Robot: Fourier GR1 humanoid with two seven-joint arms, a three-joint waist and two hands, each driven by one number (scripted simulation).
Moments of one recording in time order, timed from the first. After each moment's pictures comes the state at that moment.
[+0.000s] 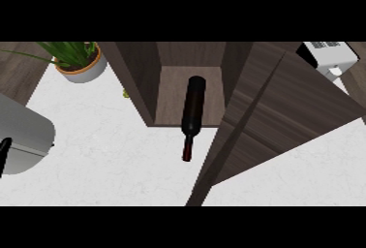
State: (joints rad) left arm 0.42 0.76 -0.14 -2.04 0.88 0.17 -0.55; right arm -0.10 -0.08 0.85 -2.41 0.10 -0.19 0.73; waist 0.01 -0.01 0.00
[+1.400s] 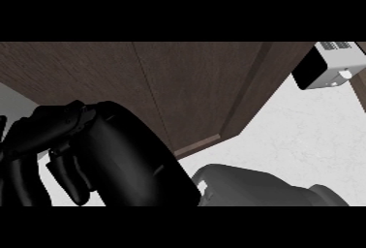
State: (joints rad) left arm 0.29 0.69 -0.12 -2.00 0.91 0.14 -0.42; right arm -1.03 -0.01 0.64 -1.78 -0.21 -0.53 0.66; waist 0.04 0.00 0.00
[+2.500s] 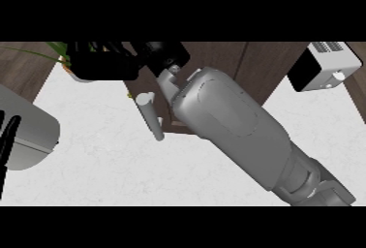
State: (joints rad) left arm 0.26 0.63 -0.07 -2.01 0.85 0.14 -0.34; right arm -1.23 -0.01 0.38 -1.13 -0.23 -0.22 0.25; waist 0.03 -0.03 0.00
